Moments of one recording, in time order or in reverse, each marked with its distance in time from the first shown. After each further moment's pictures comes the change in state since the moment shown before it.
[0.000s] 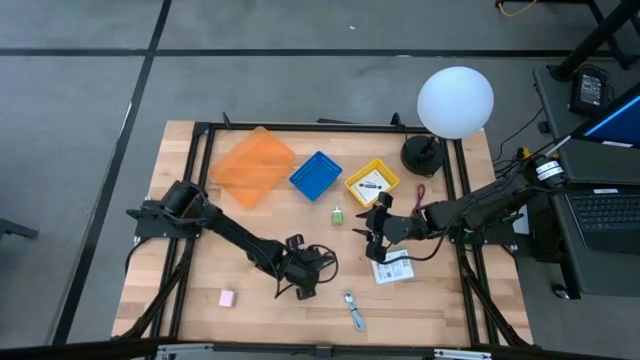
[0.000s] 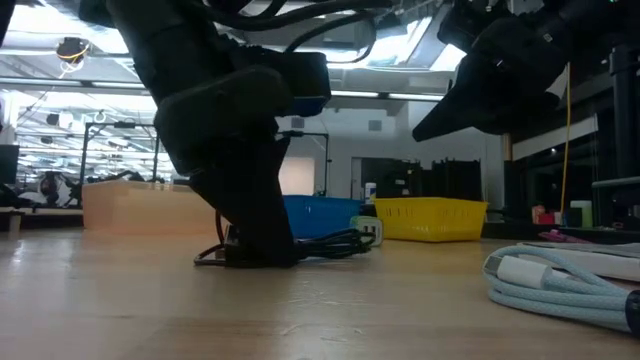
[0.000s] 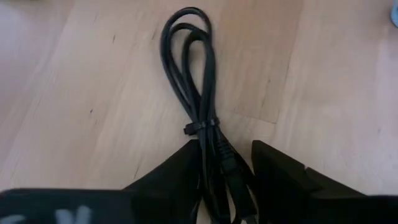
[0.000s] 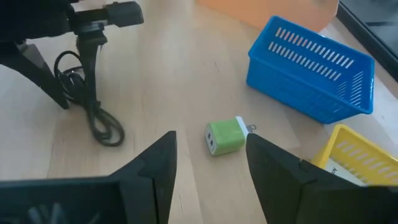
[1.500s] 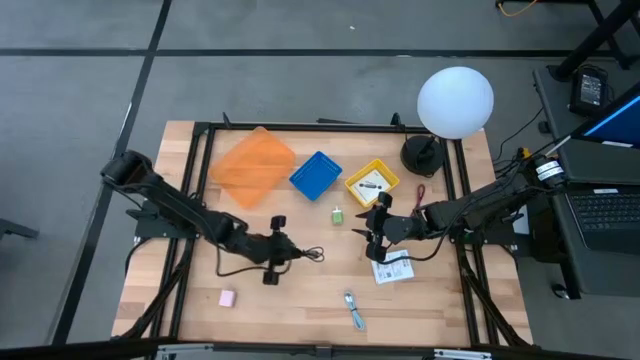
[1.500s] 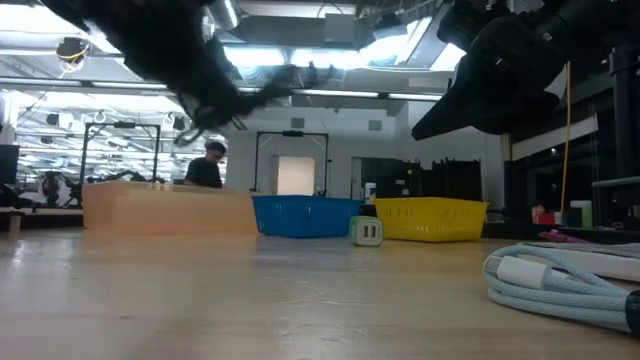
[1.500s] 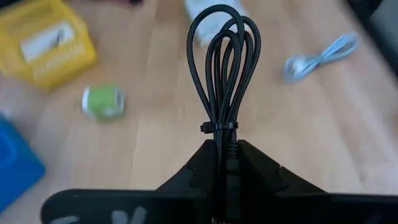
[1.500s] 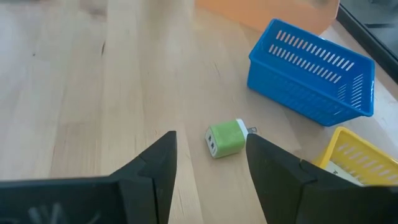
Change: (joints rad) left arm -0.019 -0.576 -0.446 0.375 -0.016 0.444; right arm 0.000 0.000 0.000 0.010 -0.001 -0.004
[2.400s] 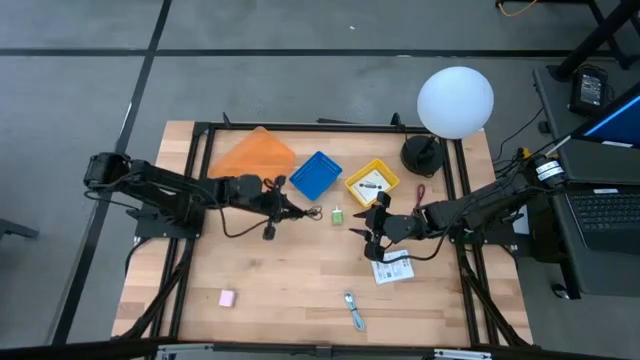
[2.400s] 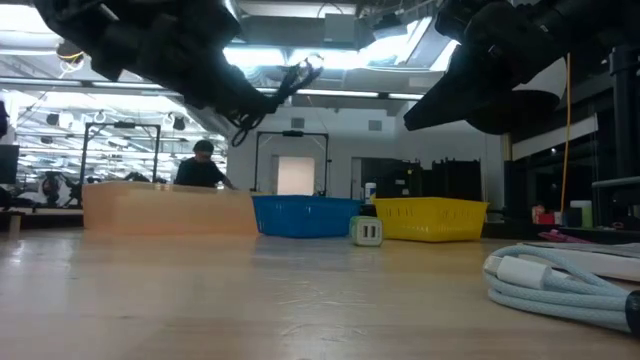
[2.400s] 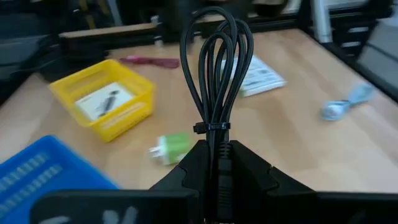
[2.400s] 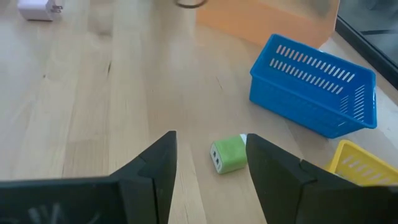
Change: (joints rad) left arm 0.482 -0.182 -0.256 0.364 0.458 0.313; right arm -0.002 0.000 0.000 0.057 0.000 0.005
